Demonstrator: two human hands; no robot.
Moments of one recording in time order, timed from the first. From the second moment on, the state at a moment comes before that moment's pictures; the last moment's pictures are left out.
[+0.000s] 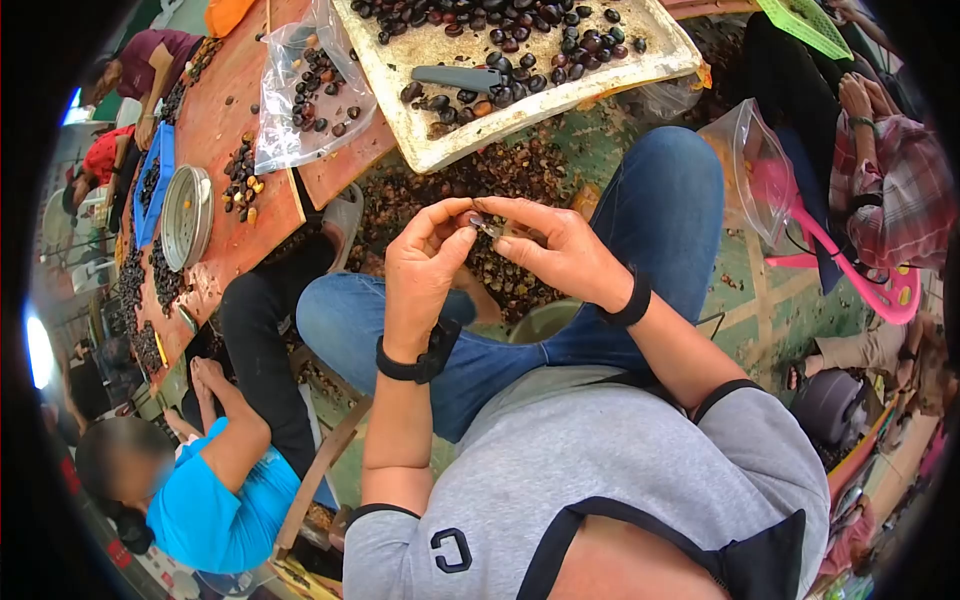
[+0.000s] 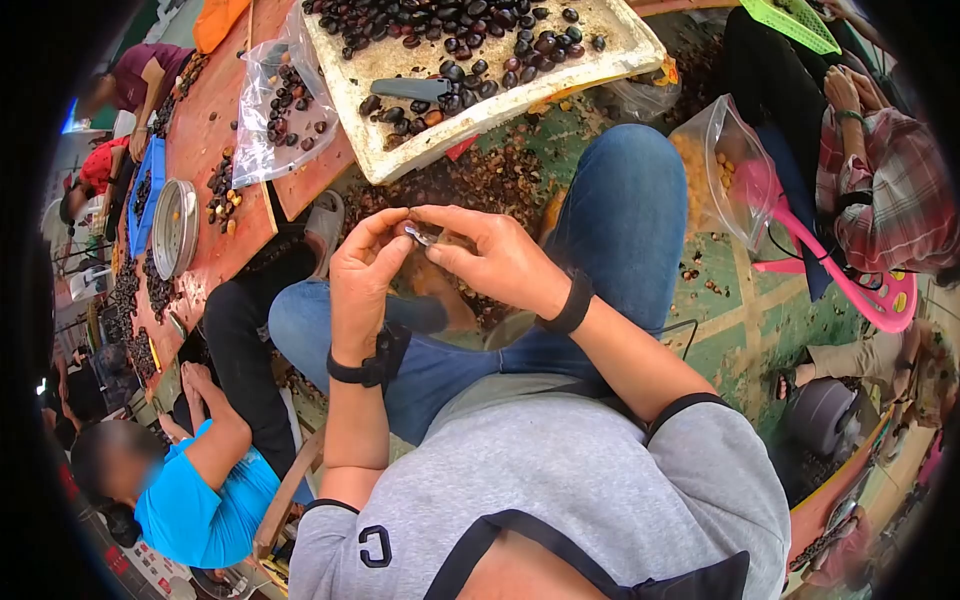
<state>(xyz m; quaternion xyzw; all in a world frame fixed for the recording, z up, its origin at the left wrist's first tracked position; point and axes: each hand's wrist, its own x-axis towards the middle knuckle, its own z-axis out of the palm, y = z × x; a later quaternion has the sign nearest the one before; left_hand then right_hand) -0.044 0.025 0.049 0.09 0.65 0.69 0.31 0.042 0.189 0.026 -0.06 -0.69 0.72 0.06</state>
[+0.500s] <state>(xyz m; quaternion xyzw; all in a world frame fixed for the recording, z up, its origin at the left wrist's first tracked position) -0.031 0.018 0.044 0.10 0.67 0.69 0.27 0.051 0.189 0.026 -0.05 -0.61 0.78 -0.07</state>
